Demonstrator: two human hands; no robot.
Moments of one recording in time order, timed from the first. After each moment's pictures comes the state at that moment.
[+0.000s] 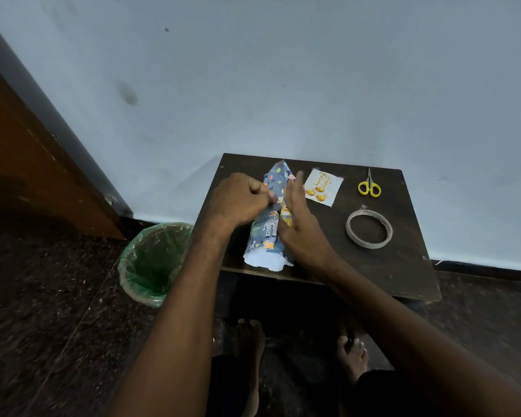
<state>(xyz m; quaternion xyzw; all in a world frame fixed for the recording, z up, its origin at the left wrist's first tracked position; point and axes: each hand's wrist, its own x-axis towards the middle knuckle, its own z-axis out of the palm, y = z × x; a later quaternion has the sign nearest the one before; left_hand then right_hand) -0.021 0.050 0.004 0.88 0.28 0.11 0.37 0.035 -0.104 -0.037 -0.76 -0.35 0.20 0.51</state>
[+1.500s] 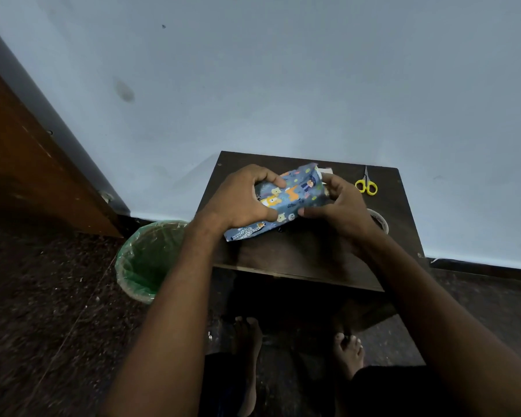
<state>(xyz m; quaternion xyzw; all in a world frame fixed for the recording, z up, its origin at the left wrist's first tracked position) -0.025 0.053 0.008 0.90 0.14 0.11 0.40 0.098 -0.145 -0.023 -0.75 -0.24 0.18 0.59</state>
